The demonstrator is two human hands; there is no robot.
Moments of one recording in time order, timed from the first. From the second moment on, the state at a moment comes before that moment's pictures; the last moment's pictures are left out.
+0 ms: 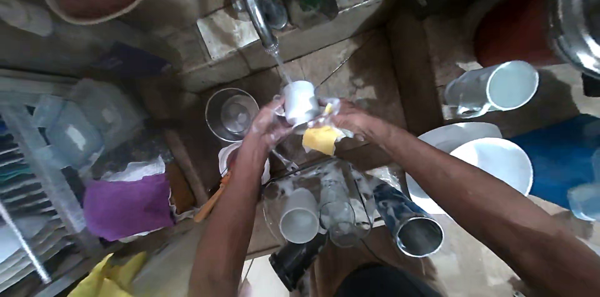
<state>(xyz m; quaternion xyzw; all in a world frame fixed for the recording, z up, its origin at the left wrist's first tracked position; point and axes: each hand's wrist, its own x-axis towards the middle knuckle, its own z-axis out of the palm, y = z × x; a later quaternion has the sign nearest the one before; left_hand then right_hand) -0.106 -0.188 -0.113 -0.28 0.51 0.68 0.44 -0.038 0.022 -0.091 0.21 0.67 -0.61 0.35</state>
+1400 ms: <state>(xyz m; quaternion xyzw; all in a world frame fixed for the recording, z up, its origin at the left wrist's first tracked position) -0.070 -0.085 -0.004 0.31 0.91 0.23 0.16 0.008 0.095 -0.031 0.28 0.54 -0.76 0.21</state>
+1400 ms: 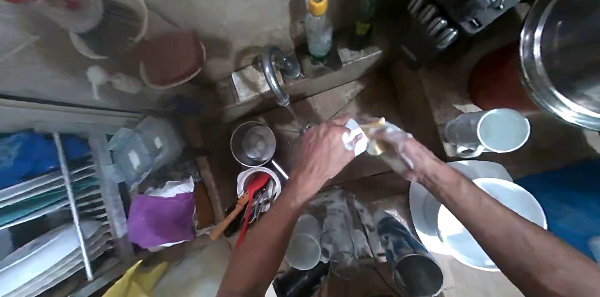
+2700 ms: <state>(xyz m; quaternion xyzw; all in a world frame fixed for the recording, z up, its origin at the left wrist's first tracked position) -0.299 -0.183 -0.075 -0.11 0.76 0.56 0.32 0.034 0.079 -0.069 0.37 0.28 -0.87 0.18</state>
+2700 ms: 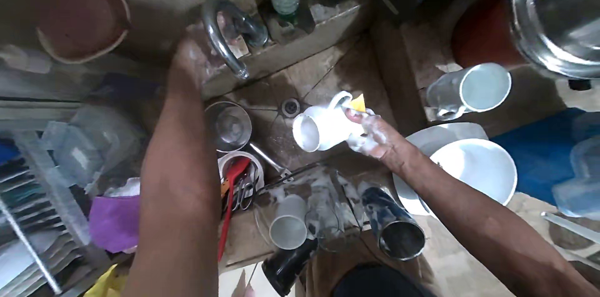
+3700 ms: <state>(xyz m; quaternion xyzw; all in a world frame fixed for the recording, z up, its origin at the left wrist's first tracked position) -0.081 -0.080 -0.056 -0.02 0.75 0.63 0.19 0.019 0.058 -0.025 0.18 0.66 -0.72 0.10</state>
